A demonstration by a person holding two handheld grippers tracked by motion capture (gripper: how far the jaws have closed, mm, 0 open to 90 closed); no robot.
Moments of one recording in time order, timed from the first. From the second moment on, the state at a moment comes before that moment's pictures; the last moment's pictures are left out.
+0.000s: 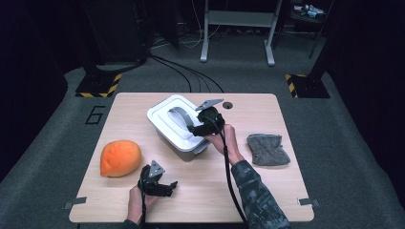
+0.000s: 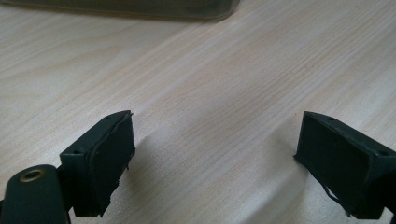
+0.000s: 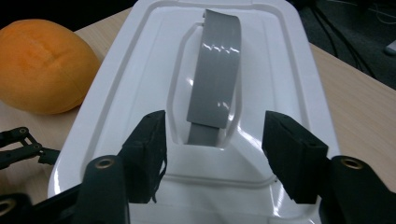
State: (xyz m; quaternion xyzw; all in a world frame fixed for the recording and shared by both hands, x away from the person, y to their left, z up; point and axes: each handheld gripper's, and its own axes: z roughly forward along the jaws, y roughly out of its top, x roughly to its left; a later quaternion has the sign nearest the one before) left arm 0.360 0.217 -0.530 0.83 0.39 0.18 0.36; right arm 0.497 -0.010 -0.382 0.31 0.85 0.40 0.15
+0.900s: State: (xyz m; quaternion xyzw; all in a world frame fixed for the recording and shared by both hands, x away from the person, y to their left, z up) left arm 0.360 0.218 -0.530 0.83 0.39 0.18 0.36; right arm 0.480 0.013 -0.389 0.42 0.81 0.38 0.15
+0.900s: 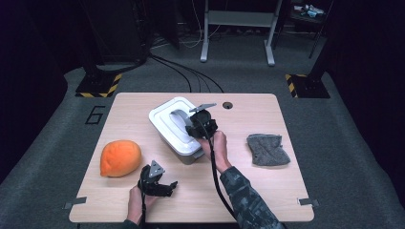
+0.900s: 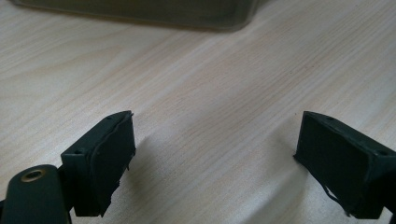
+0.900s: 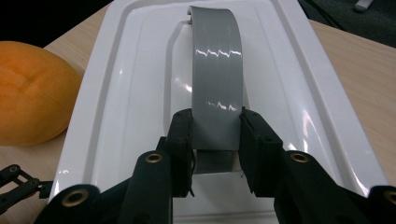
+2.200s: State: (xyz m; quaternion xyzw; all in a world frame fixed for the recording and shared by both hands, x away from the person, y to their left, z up) left arm 0.359 0.217 -0.530 0.83 0.39 0.18 0.36; right arm 0.492 0.057 -0.371 0.46 0.79 0.37 0.17
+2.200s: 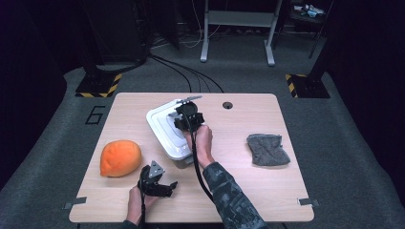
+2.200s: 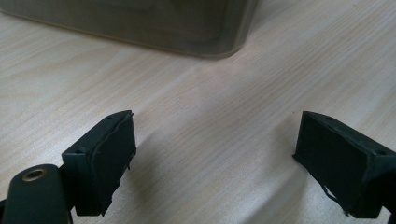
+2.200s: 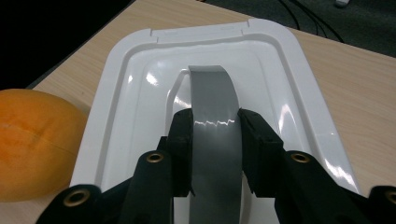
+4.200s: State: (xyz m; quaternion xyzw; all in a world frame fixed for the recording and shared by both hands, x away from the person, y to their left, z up) left arm 0.359 0.219 -0.530 0.83 0.39 0.18 0.36; right arm 0.491 -0.031 -0.320 0.46 0.76 0.41 0.20
